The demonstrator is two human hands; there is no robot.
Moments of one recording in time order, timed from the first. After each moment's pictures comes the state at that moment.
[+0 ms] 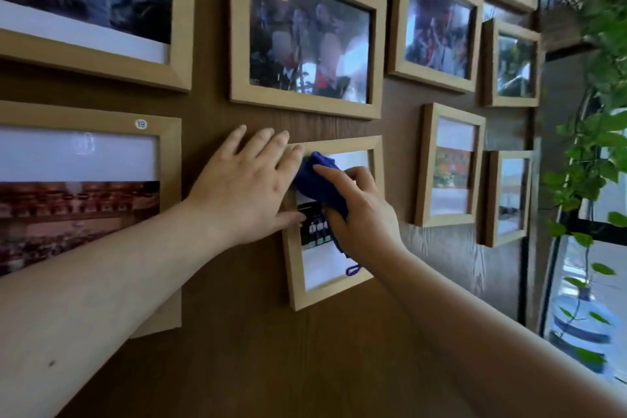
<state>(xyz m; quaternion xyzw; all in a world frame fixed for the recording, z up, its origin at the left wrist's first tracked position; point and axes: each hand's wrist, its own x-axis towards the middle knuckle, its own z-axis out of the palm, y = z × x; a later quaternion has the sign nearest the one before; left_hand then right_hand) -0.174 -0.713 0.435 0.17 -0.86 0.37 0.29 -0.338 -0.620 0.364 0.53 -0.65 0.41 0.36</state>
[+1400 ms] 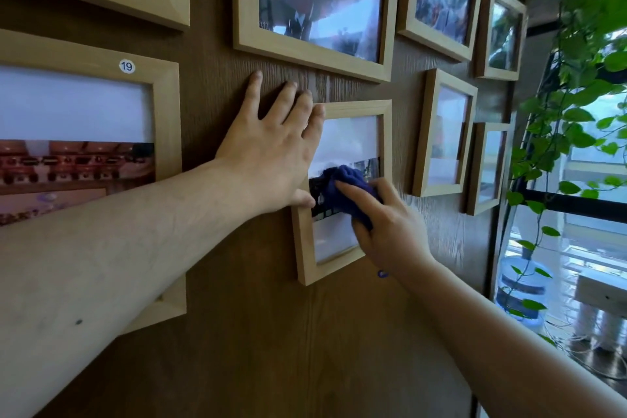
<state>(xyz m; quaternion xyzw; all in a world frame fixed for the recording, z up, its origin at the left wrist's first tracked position) -0.200 -0.734 0.430 0.15 -0.85 0.43 0.27 -0.356 -0.617 0.305 0.49 -0.70 0.31 0.42</state>
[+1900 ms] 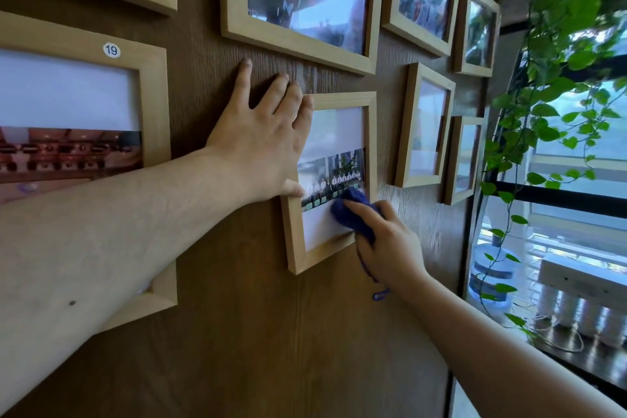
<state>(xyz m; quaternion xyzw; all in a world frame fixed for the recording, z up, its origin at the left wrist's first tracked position) -0.200 -0.737 0.429 0.13 -0.84 0.45 0.28 -0.364 -0.603 0.262 0.41 -0.78 0.34 0.33</state>
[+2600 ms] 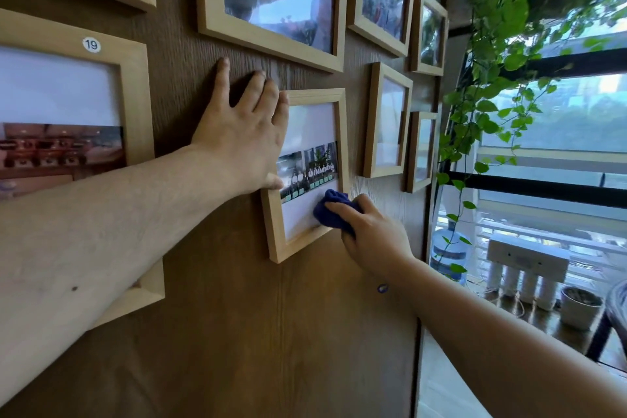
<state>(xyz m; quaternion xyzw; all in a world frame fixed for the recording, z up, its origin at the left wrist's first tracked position) -0.198 -0.731 0.429 0.14 -0.85 0.44 0.26 -0.344 -0.579 0.268 0.40 -0.83 0.21 0.33</state>
